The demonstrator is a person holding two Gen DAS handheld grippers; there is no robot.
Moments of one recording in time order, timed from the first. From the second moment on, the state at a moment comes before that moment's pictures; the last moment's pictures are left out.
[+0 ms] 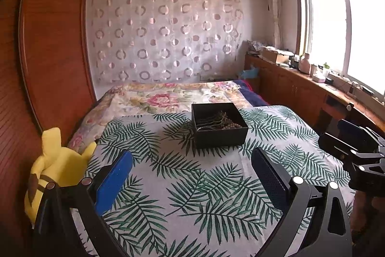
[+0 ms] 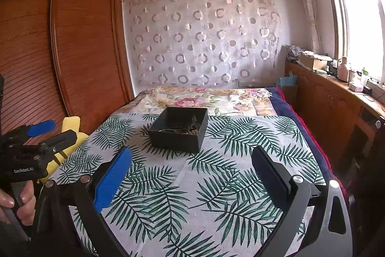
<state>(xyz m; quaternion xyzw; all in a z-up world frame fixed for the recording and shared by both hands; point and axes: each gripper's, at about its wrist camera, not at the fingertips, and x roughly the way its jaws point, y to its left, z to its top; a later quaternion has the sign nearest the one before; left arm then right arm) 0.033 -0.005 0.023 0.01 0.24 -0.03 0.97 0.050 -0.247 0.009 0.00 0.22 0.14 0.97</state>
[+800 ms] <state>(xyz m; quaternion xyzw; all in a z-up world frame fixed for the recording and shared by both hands) 0.029 -0.010 0.031 0.01 0.24 -0.03 0.97 0.053 -0.248 0.007 0.01 0.22 0.14 0.97</state>
